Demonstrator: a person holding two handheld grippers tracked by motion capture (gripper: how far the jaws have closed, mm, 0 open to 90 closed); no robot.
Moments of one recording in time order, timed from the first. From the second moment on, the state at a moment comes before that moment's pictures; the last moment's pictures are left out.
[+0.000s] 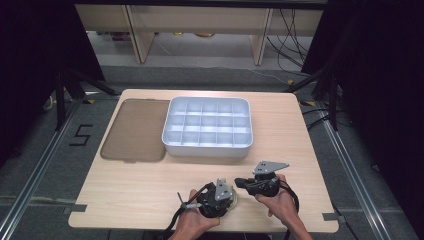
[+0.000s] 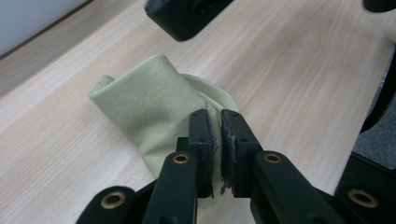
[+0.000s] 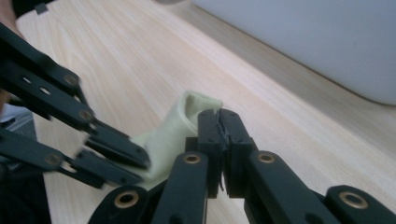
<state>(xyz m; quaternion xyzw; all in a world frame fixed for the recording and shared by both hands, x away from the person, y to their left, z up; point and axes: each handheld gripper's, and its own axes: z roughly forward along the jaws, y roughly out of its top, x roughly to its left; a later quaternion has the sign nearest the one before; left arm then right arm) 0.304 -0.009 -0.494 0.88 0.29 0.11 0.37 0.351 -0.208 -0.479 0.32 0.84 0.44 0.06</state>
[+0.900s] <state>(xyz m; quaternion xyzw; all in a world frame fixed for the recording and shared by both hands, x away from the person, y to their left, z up) 0.304 -0.009 -0.495 0.87 0.29 0.10 0.38 0.356 -0.179 -0.497 0.29 0.87 0.40 0.06</state>
